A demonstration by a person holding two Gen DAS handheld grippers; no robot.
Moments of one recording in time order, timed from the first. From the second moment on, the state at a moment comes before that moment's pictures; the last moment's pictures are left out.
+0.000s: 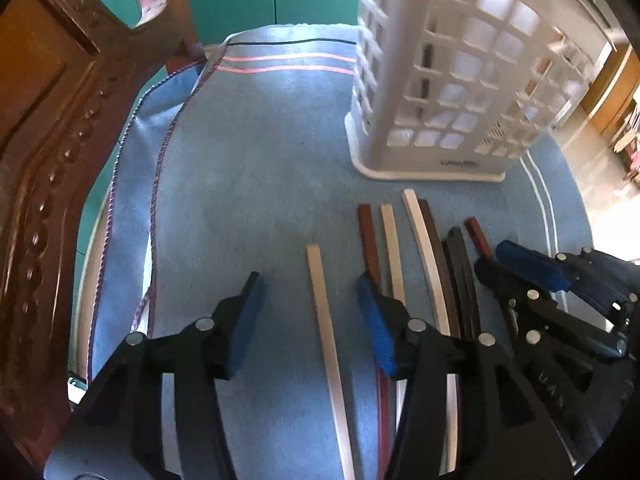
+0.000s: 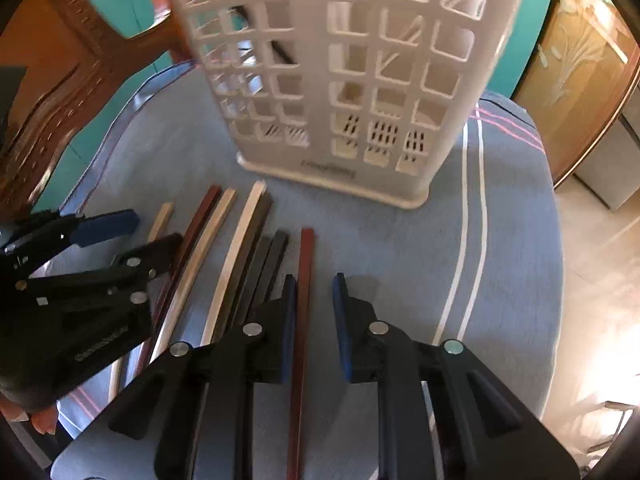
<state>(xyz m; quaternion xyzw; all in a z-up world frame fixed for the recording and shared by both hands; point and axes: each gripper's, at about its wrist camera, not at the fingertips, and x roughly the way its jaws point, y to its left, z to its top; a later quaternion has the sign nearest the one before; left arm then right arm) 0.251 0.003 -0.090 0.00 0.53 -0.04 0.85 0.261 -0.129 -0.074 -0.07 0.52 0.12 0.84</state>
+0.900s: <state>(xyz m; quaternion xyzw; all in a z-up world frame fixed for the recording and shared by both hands) 0.203 0.003 -0.080 -0.02 0.52 -0.05 0.85 0.252 -0.142 -0.064 -0.06 0.50 0.13 0.86</state>
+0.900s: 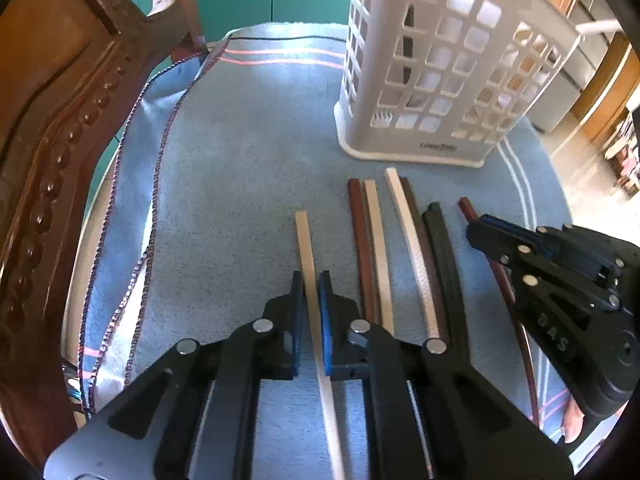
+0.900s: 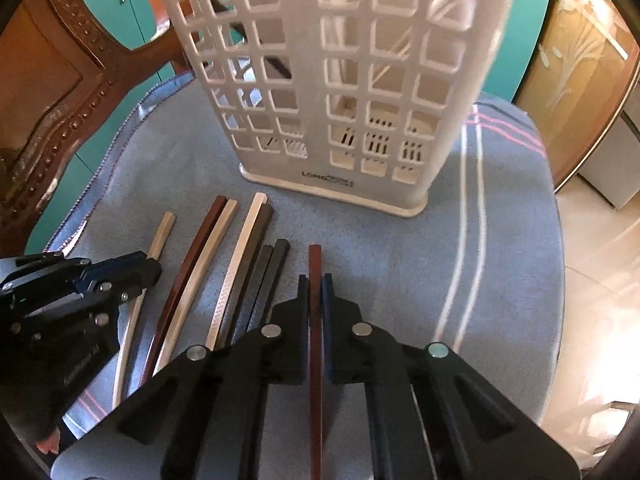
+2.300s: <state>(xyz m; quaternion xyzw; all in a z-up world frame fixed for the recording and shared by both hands) 0.186 0.010 0.247 -0.08 0.16 -0.12 0.98 0.211 -0.229 0.239 0.08 0.16 0.11 0.98</state>
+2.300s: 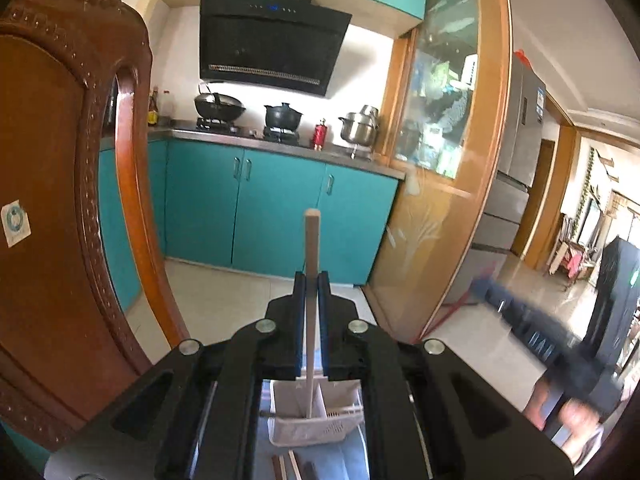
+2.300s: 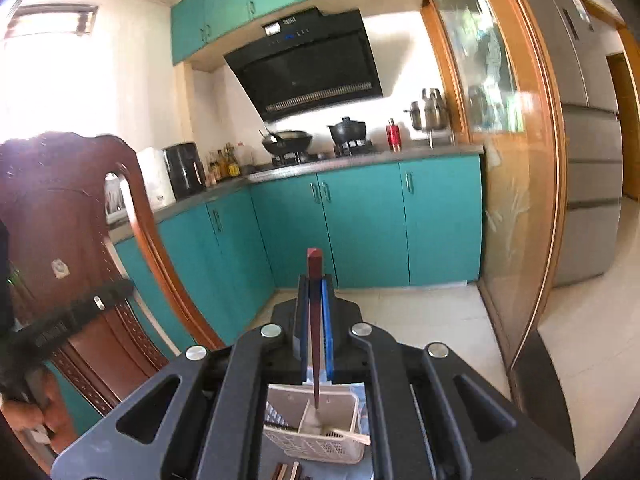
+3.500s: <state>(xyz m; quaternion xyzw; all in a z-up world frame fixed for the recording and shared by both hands) 0.167 0.033 0.010 -0.09 0.36 -0.08 0.93 0.145 -0.223 0.007 0.10 0.36 0.17 0.91</state>
